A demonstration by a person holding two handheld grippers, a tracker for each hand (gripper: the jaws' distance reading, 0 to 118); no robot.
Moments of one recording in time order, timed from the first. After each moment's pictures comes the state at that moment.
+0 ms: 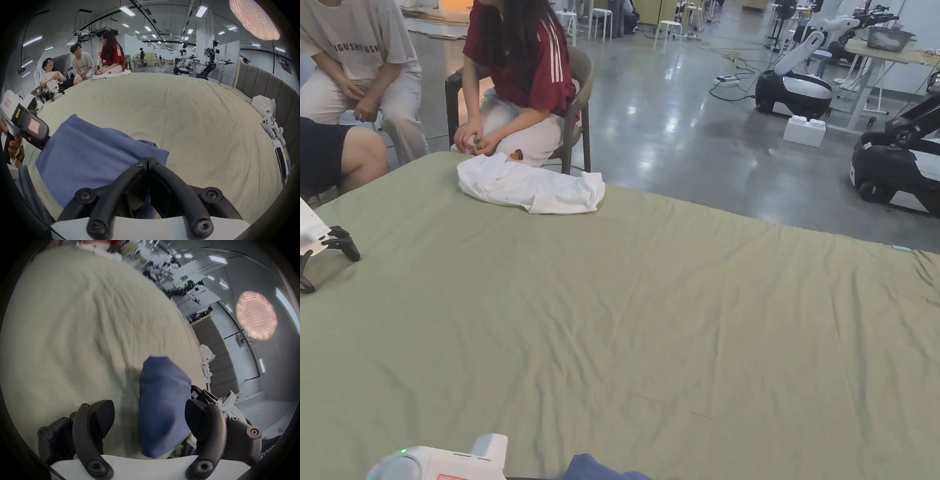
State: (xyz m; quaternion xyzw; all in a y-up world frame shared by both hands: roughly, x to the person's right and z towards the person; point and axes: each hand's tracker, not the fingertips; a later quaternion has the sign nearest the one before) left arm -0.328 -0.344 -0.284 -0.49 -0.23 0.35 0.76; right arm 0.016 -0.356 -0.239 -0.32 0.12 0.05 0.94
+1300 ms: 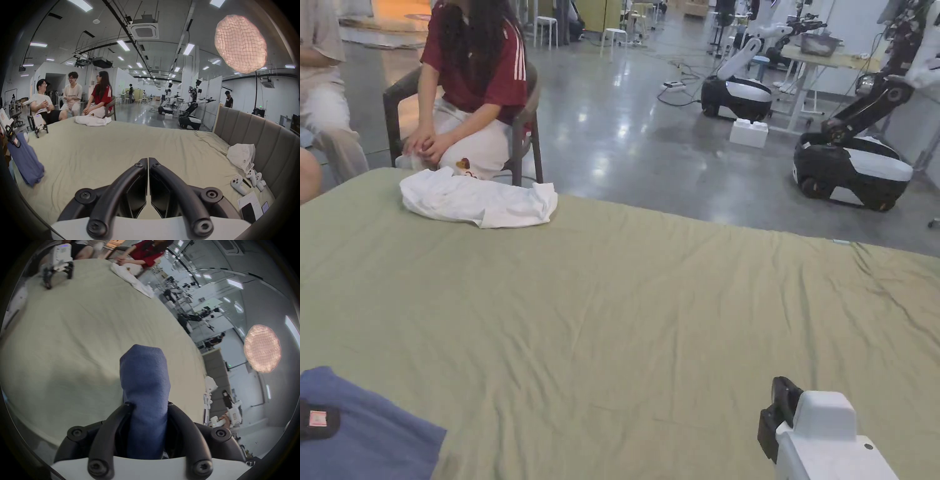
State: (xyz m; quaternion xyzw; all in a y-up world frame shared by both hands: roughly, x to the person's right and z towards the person) left arm -0.550 -0.191 -0.263 -0.44 -0.08 0.38 0.81; right arm 0.100 -0.193 -0.314 -0.13 0.05 0.07 0.99
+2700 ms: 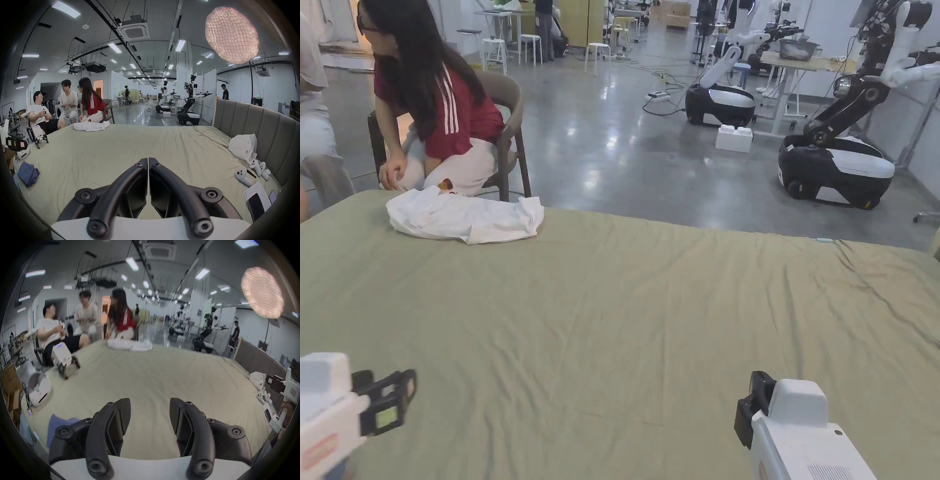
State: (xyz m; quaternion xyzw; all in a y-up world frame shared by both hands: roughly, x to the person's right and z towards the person) left arm -0.333 -0.185 -0.263 -0.20 0.06 0.07 0.98; right arm 0.094 -0.199 -0.315 -0.13 0.04 0.02 0.99
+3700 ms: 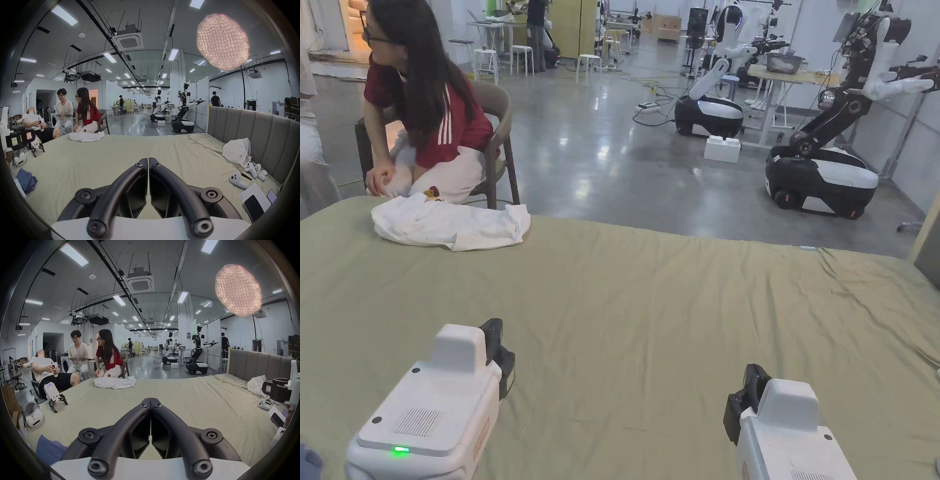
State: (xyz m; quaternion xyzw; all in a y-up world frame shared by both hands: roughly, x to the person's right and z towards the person) left arm -0.195 -0.180 -0.287 -0.07 0.05 -0.01 1.00; right arm 0.105 -0.192 -0.301 -0.08 0.01 0.01 1.00
